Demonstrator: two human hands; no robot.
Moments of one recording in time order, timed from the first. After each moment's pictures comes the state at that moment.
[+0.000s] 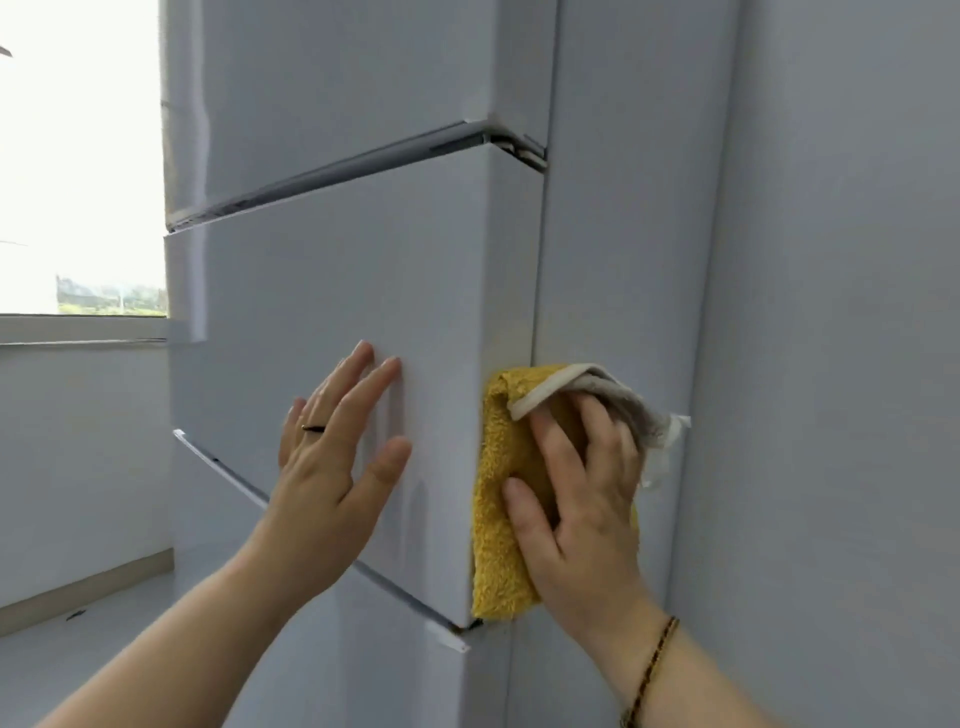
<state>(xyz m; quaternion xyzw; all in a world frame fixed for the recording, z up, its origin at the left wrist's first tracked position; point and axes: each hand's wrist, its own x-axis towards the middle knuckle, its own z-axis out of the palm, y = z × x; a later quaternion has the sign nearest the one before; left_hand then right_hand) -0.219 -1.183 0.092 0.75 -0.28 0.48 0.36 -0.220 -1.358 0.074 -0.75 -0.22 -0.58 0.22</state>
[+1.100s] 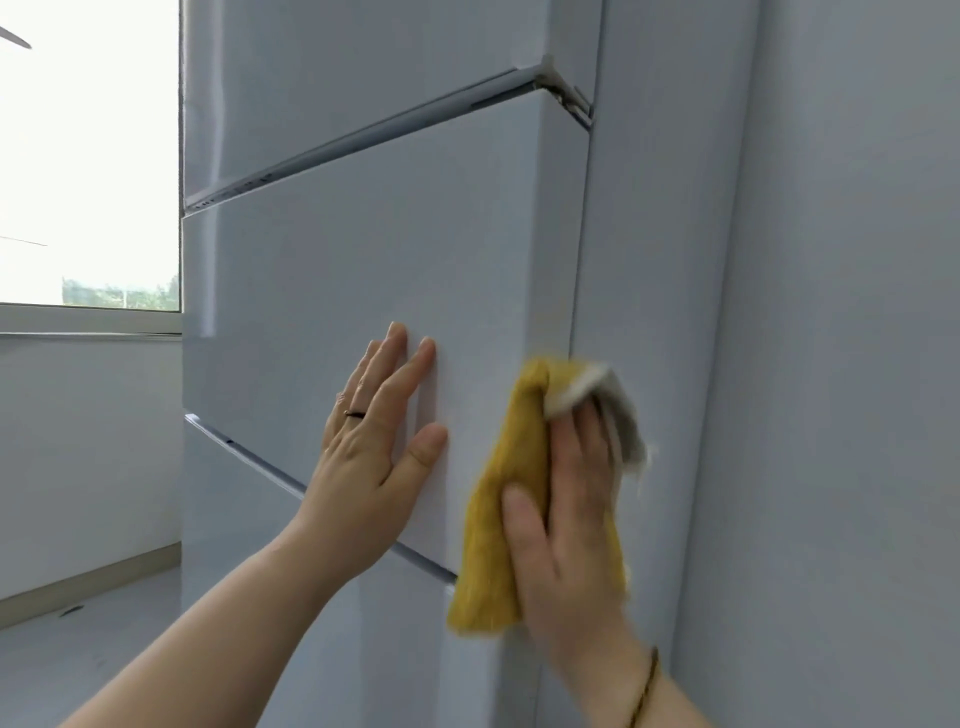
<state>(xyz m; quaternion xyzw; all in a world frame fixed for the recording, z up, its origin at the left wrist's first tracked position) -0.203 -1.180 0.074 0.75 -0.29 0.44 0.39 -0.215 -1.324 0.041 -0.71 -0.29 -0.55 0.34</state>
